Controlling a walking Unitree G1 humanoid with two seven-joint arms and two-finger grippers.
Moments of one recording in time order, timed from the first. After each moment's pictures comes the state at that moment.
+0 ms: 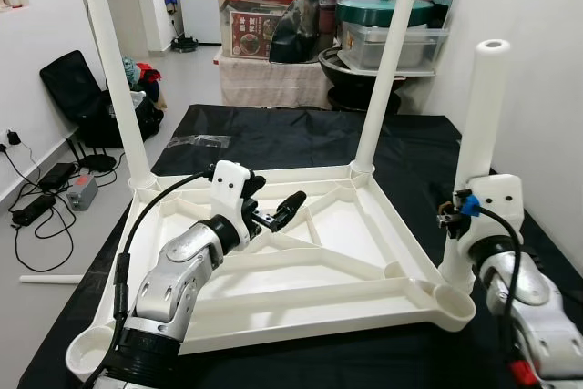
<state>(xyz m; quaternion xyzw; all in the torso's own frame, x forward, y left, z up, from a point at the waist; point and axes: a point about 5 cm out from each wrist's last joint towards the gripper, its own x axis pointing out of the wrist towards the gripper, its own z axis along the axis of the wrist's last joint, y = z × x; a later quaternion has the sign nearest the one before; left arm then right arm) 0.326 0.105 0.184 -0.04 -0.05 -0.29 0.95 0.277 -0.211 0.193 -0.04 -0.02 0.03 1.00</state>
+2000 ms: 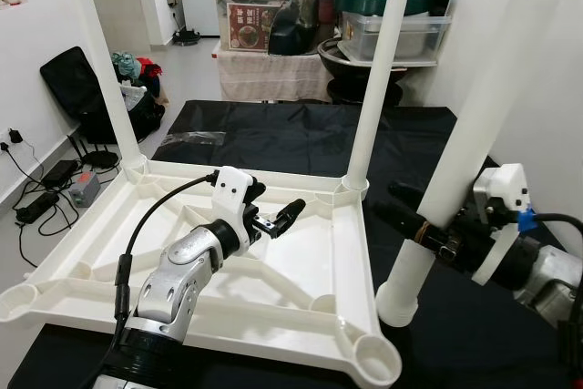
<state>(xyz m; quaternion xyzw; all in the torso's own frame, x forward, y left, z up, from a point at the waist) 0.326 0.104 0.176 -0.02 -0.03 -0.30 0.95 0.243 -0.206 0.253 -0.01 -0.06 0.39 0.92</state>
